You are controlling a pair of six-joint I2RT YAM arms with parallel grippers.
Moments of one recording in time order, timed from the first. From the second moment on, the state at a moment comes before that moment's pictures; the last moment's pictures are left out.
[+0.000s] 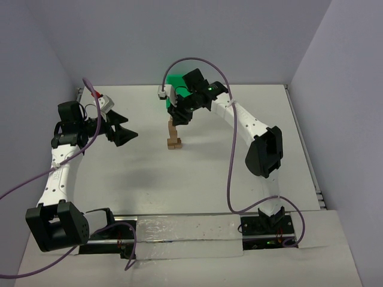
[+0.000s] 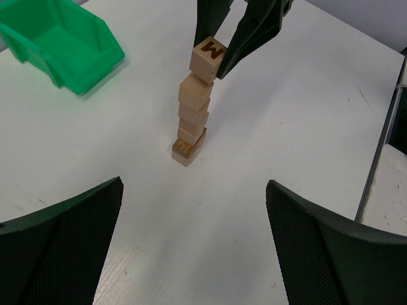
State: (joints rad) left arm 0.13 1.19 1.02 -0.40 1.13 0.37; right arm 0.61 2.05 2.04 -0.89 -0.58 -0.67
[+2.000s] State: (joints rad) left arm 0.13 1.21 1.02 -0.37 1.13 0.34; right arm 0.60 2.13 2.14 -0.96 -0.62 -0.71
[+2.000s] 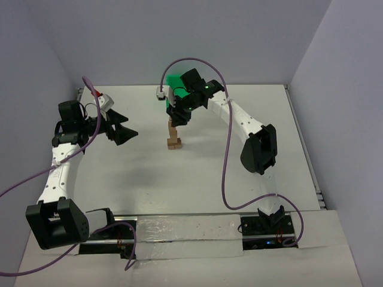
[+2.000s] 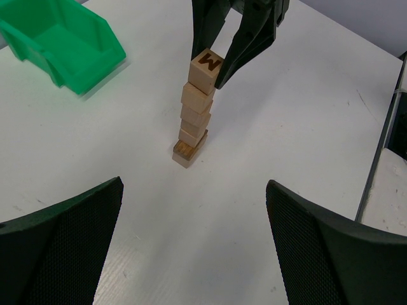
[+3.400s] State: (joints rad) left arm 0.13 1.23 1.02 -0.36 1.13 0.32; right arm 0.61 2.15 2.17 -0.97 -0.62 -0.71
